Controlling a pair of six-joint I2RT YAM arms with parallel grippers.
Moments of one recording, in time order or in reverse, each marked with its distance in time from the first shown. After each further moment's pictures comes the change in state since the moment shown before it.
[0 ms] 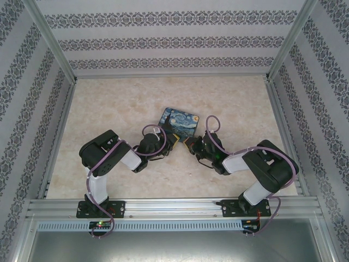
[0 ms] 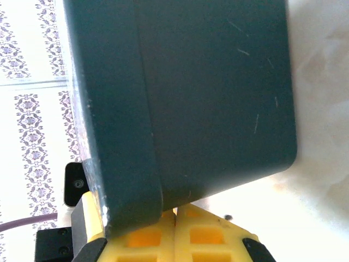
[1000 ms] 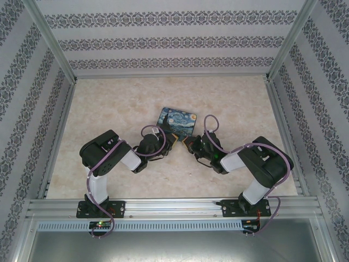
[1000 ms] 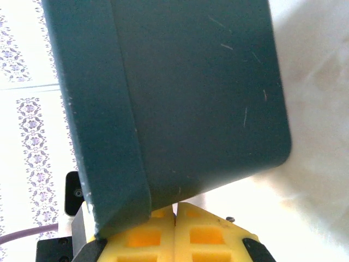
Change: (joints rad) left arm 0.000 0.003 -0.009 0.008 -0.037 0.000; right arm -0.008 0.062 0.019 0.052 -0.003 0.012
